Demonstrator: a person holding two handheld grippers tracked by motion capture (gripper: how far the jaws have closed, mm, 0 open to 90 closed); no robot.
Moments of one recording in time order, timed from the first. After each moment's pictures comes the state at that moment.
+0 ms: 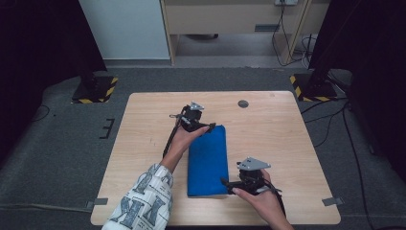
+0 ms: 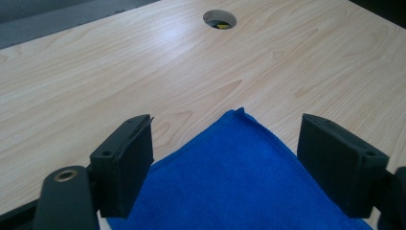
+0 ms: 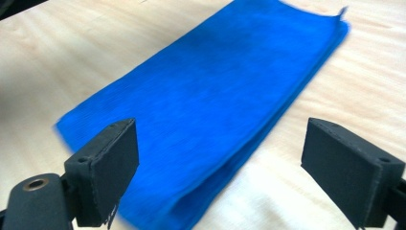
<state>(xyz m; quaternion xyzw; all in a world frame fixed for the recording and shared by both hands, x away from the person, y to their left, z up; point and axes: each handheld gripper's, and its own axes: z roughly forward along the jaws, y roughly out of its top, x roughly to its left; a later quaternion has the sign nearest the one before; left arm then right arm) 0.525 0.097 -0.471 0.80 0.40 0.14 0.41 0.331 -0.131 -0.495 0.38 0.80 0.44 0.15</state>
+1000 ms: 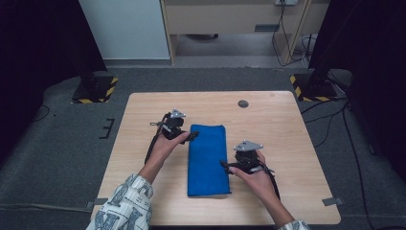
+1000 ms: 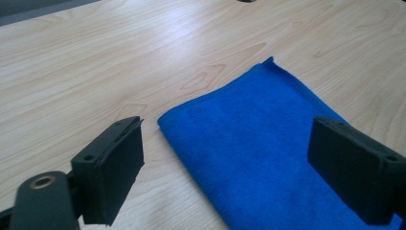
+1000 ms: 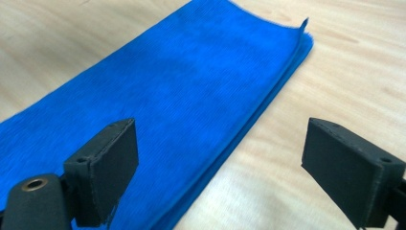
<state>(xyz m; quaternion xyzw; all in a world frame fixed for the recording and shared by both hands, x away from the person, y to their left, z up) 0.497 0.160 -0.477 0.80 0.41 0.15 0.41 0.398 -0.125 -0.507 0.40 0.80 0.41 0.17</state>
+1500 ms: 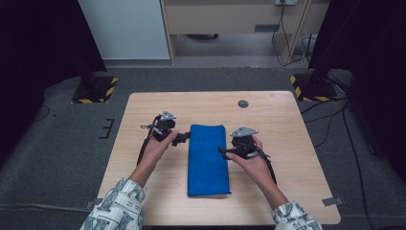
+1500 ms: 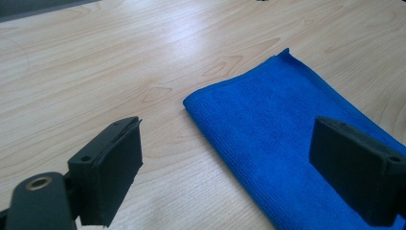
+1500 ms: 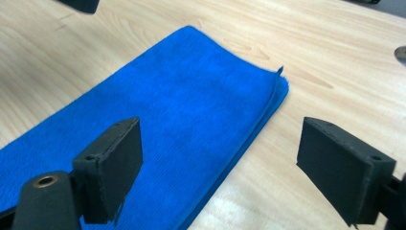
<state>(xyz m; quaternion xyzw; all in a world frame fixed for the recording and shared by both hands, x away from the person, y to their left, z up) 0.487 0.184 -0.477 0.79 0.42 0.15 0.41 0.436 -0.116 -0.487 0.39 0.81 0.41 0.19</state>
